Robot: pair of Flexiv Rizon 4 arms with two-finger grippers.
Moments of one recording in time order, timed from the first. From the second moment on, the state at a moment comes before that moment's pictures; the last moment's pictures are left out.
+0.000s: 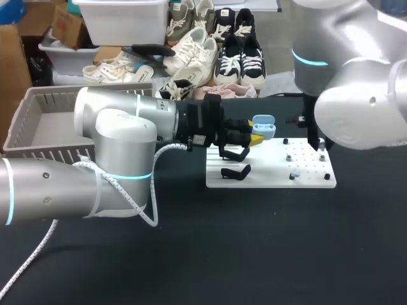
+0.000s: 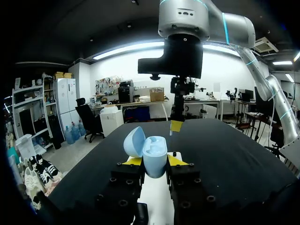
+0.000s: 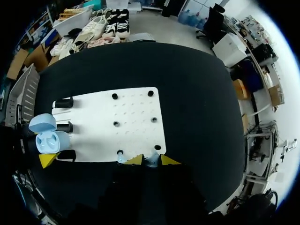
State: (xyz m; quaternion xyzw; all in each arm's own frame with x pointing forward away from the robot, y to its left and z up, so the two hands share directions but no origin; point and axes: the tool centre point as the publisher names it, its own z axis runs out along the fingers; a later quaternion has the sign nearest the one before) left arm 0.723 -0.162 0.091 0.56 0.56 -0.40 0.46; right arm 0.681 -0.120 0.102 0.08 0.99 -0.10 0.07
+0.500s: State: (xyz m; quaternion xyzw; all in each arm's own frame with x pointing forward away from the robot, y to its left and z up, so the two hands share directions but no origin) left arm 0.723 -0.162 0.091 0.56 0.56 -0.40 0.46; right arm 0.679 -0.065 0.154 0.20 0.97 -0.08 0.09
